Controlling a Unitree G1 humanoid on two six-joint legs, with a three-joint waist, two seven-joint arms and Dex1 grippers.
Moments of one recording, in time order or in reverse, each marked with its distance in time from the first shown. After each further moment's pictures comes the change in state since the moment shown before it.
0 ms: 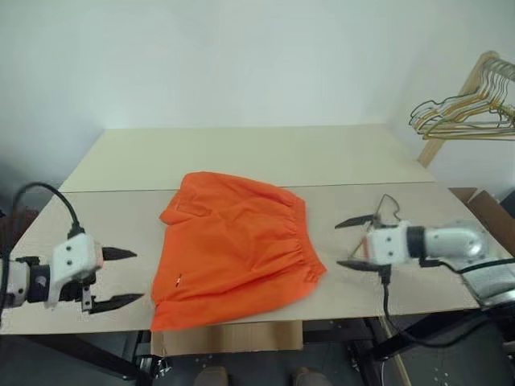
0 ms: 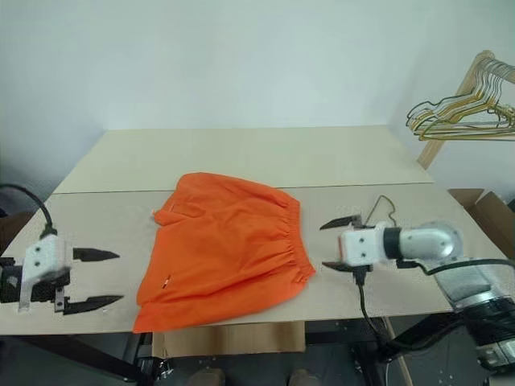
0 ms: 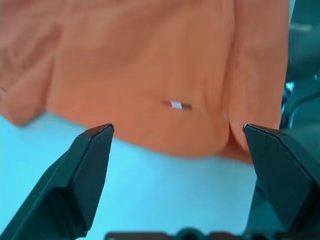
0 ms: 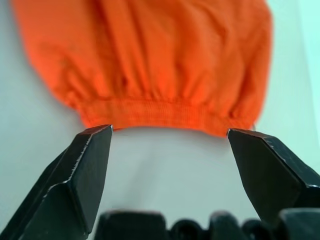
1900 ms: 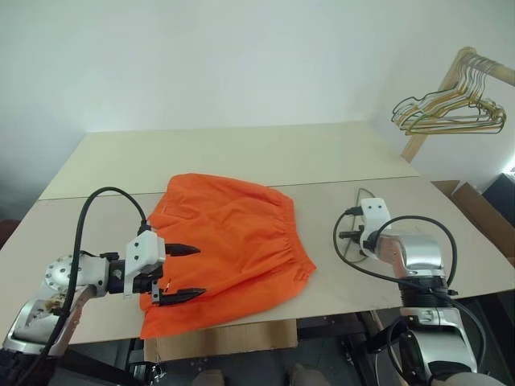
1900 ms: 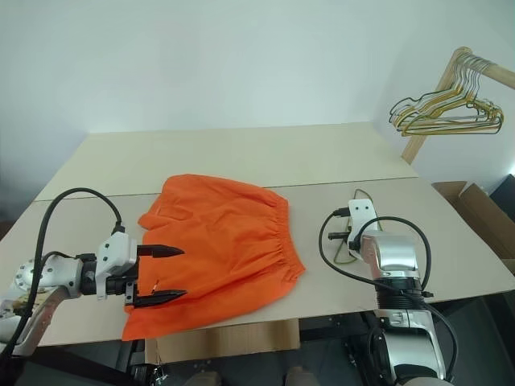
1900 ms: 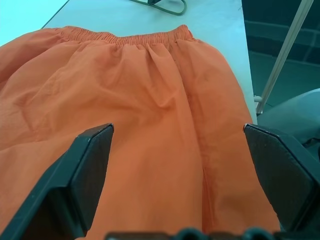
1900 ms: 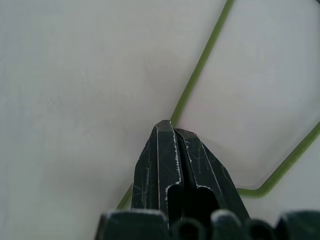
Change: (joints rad) left arm -0.162 -0.172 -0.325 -0.069 0.050 0.001 0.101; right arm -0.195 0.605 -0.250 0.168 -0.023 1.296 -0.876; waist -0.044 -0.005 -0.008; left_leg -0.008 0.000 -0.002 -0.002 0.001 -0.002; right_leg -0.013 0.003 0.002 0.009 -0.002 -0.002
